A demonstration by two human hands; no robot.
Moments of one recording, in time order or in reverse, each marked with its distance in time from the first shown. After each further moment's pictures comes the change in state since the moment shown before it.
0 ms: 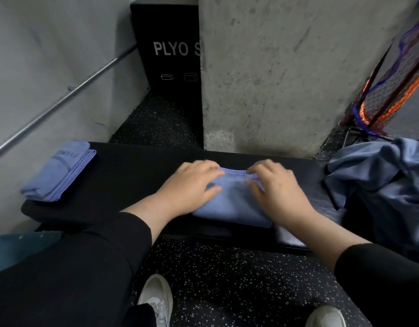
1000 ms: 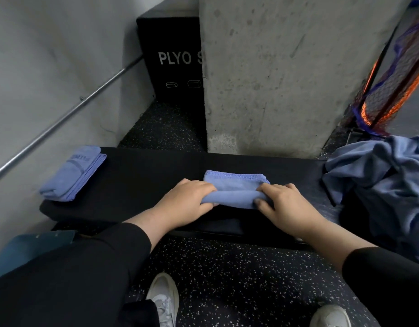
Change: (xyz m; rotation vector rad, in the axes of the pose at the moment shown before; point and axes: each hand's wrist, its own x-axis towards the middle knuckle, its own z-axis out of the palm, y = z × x) left_hand -0.036 0.004 0.006 -0.087 -0.097 -0.028; right_hand -0.035 0.018 -0.011 0.055 -0.268 -0.025
